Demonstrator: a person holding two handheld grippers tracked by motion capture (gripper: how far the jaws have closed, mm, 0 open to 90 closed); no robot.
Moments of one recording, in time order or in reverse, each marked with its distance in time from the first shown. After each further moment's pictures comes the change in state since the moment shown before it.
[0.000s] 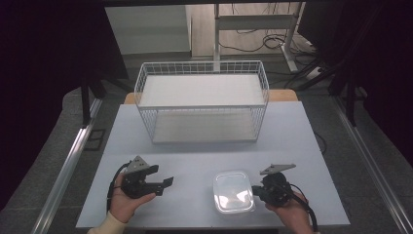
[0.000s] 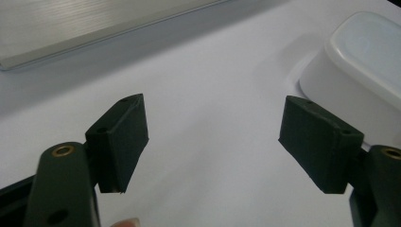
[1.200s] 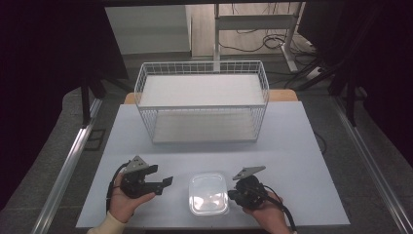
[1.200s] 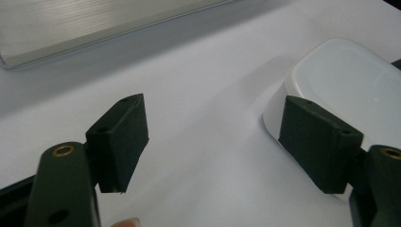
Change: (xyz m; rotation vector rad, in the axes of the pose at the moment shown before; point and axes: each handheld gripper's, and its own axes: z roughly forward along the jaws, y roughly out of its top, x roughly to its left) left arm 0.001 0.000 -0.001 -0.001 0.002 -0.006; right arm 0.051 0.020 0.031 0.024 0.083 -0.131
